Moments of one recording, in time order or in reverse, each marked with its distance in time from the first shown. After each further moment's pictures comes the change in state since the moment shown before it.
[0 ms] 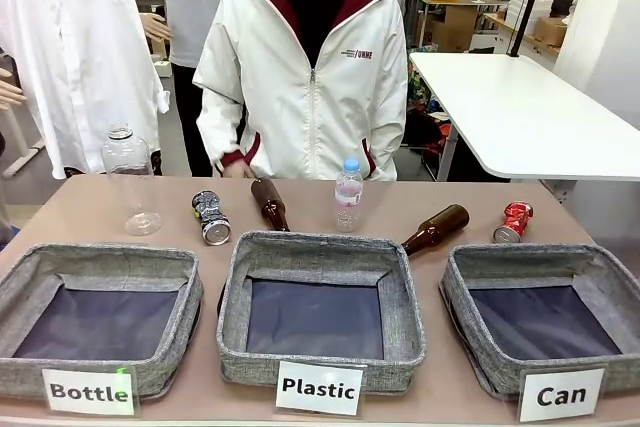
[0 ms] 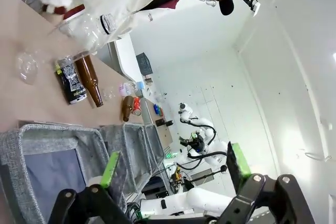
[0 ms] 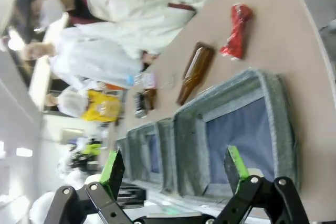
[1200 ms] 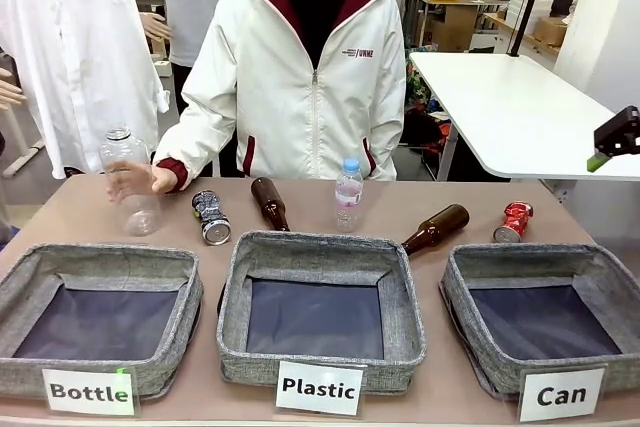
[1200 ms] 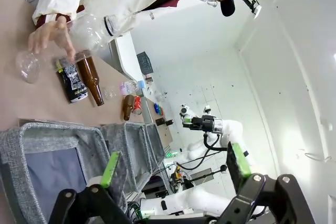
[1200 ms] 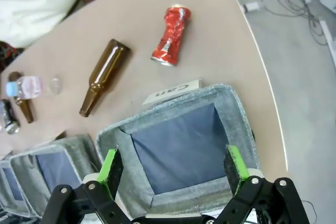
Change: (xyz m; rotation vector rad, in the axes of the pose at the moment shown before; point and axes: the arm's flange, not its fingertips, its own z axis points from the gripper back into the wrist) left arm 0.000 0.002 0.000 0.003 0.002 0.005; right arm 0.013 0.171 -0.148 -0.814 0.095 0.196
